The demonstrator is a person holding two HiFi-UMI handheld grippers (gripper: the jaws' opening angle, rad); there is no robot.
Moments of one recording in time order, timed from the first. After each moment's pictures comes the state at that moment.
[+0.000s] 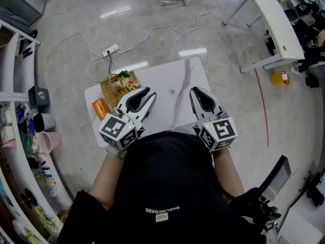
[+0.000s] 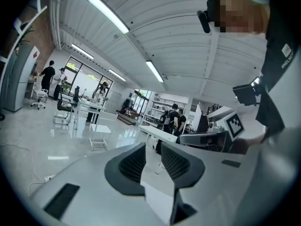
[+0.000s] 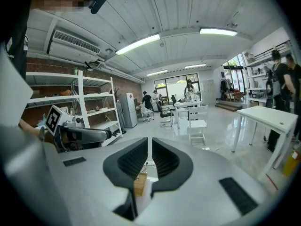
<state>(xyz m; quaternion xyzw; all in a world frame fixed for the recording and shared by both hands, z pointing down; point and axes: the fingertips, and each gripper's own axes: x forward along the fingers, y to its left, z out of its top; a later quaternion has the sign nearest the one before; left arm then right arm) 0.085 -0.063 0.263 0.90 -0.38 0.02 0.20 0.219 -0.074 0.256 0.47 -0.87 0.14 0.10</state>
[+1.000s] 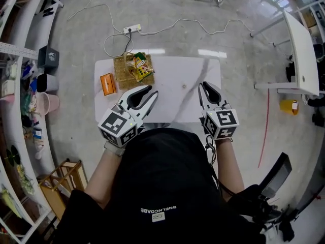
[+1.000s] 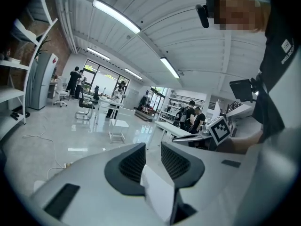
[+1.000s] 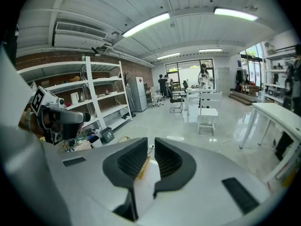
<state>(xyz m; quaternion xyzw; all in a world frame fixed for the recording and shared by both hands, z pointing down) 0.051 -0.027 0.290 0.85 -0.47 0.04 0.23 0.204 -0.097 0.334 0.38 -0.89 0.17 0.19</state>
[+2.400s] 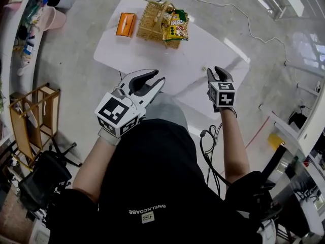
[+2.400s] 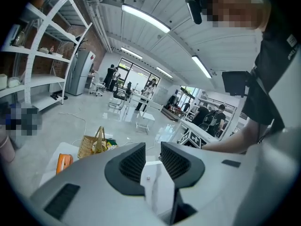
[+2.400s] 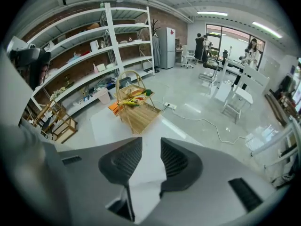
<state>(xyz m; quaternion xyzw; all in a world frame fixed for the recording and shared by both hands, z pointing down) 0.007 0.040 0.377 0.73 -0.61 0.03 0.31 0.148 -0.112 0.573 0.17 -0.86 0.14 0.46</state>
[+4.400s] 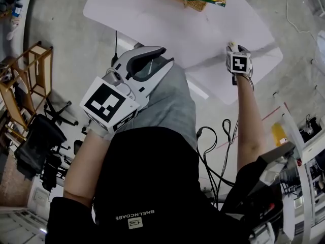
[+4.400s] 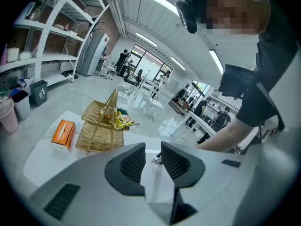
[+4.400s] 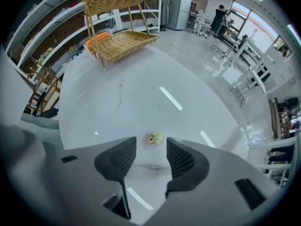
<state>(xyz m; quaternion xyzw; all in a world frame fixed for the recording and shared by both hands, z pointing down) -0.001 0.052 0.513 0.68 -0.61 0.04 0.40 0.207 -0.125 0.853 0.12 -0.75 0.12 0.64</state>
